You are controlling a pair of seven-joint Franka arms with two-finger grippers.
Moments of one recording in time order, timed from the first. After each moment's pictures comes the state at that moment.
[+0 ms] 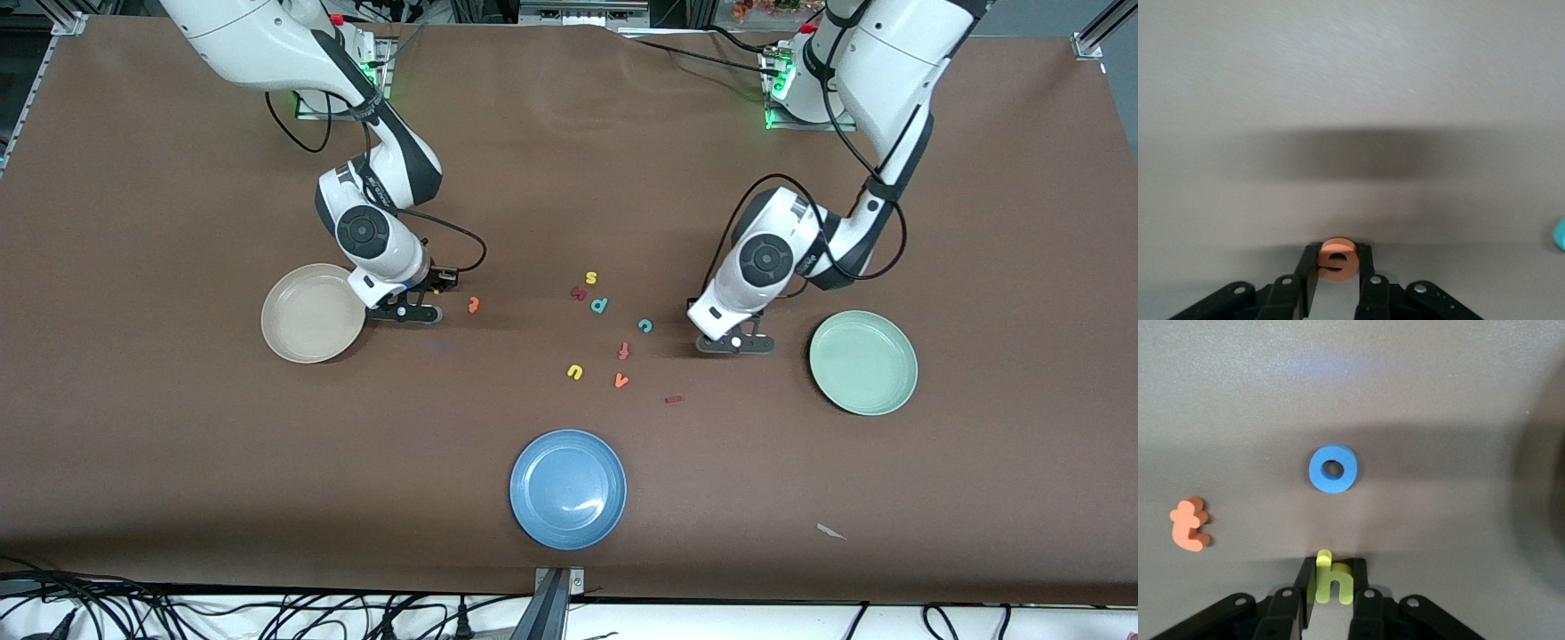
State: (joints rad) left arm -0.19 0.56 -0.23 -1.97 0.16 2.37 -0.52; right arm 0.23 0.49 0.25 -2.11 -0.07 2.45 0.57
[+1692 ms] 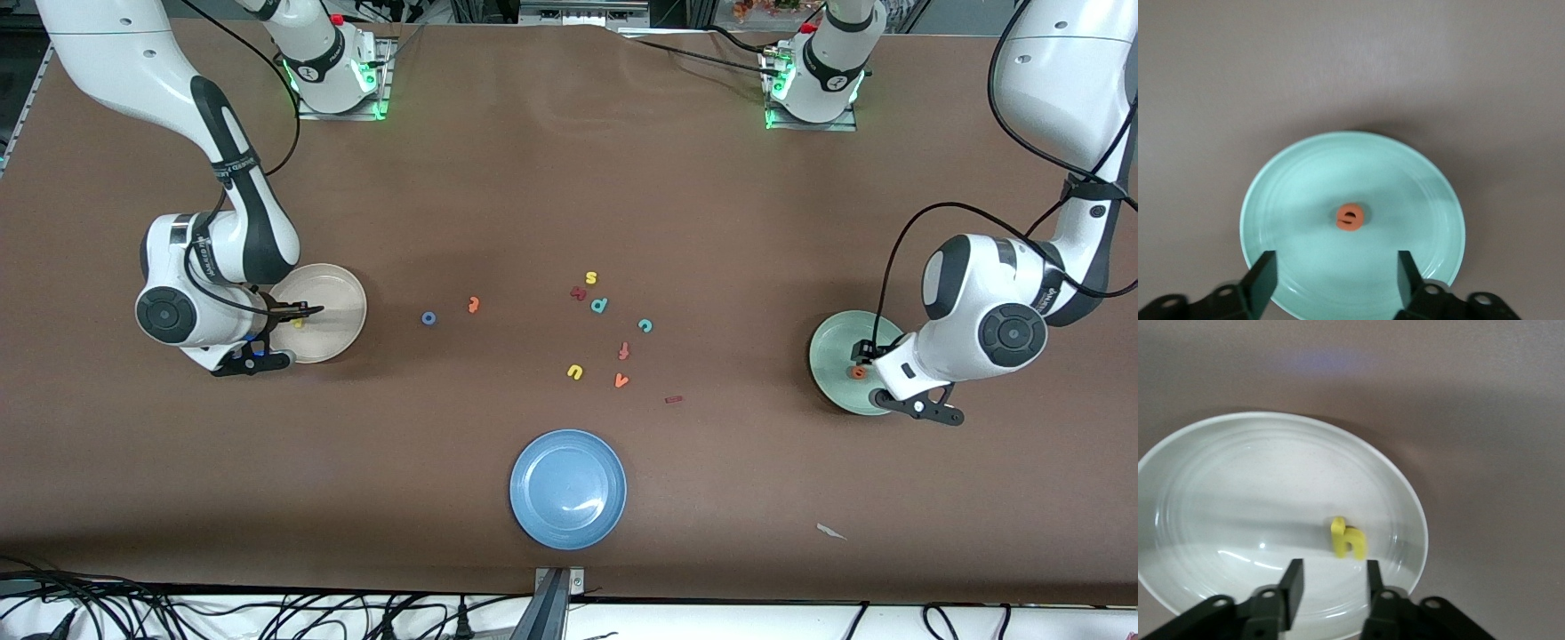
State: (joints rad) left arm 0.18 0.56 -0.22 -1.68 0.24 2.10 0.10; right arm 0.10 0.52 -0.04 -1.87 -0.07 2.07 -0.05
